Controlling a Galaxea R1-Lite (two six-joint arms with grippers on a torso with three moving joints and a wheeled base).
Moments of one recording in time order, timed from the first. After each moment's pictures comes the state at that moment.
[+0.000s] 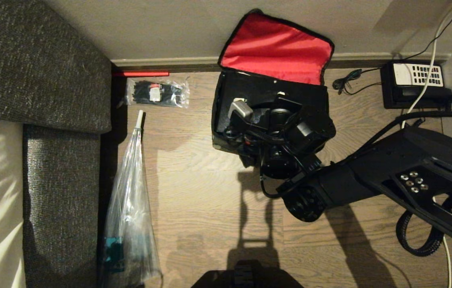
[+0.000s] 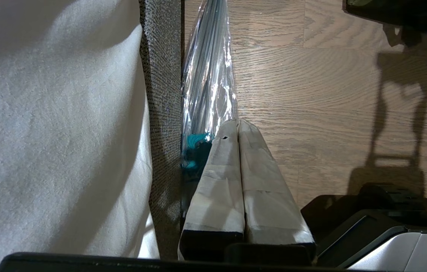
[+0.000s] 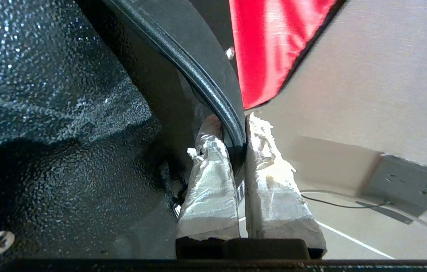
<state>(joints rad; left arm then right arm) 0.00 0.00 0.00 0.01 0.00 0.01 0.77 2.21 -1.37 -1.52 -0.84 -1.77</state>
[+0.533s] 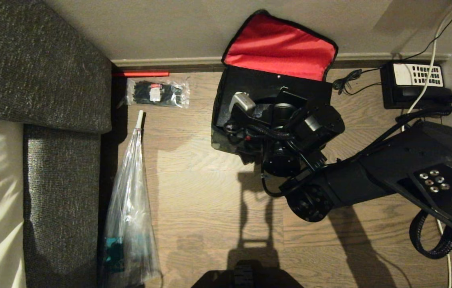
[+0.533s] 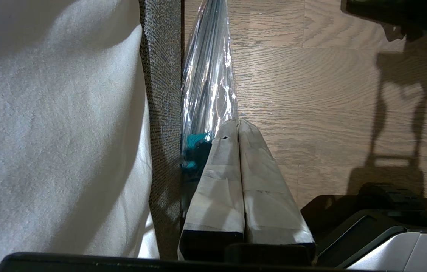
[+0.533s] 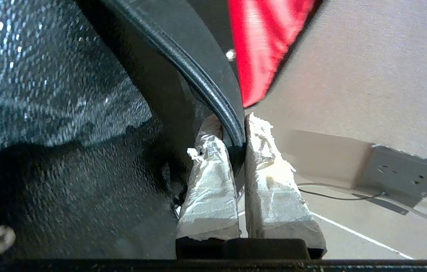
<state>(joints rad) 0.00 0.00 0.00 0.01 0.00 0.01 0.79 2.17 -1.36 -1.52 -0.87 -1.77</state>
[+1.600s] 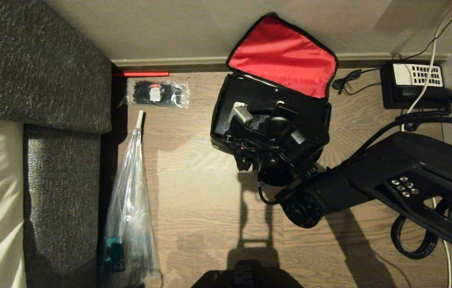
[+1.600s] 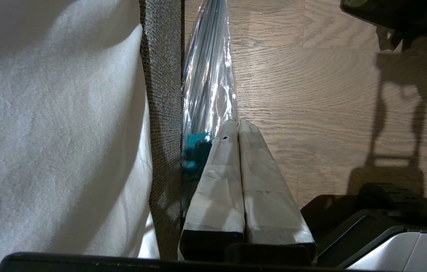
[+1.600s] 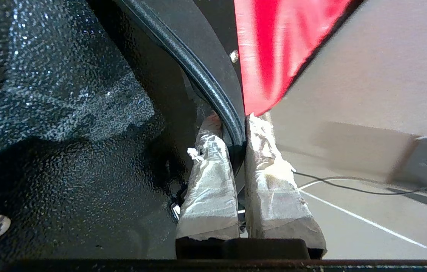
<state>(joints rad) 0.00 0.00 0.00 0.01 0.00 0.01 0.77 2.24 -1.34 -1.52 -0.89 -1.67</state>
